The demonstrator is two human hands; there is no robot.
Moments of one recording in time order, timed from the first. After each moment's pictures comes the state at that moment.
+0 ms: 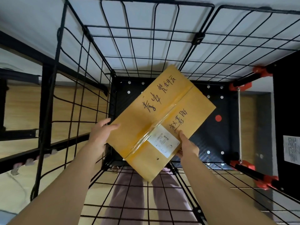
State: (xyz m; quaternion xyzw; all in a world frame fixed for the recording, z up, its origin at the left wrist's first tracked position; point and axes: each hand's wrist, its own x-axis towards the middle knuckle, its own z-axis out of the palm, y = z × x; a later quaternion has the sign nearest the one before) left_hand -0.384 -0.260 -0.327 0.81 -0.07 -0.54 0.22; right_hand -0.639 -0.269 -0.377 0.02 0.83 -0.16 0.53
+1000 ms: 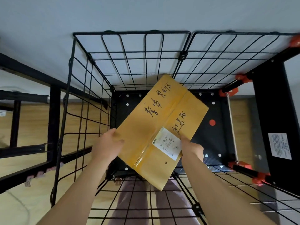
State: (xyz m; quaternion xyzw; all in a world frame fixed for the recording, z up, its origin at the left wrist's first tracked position) left_hand -0.407 -0.264 -0.262 0.83 -0.37 -0.41 0.00; right_hand -0.637 -0.287 -0.314 -0.09 0.89 -0.08 0.44
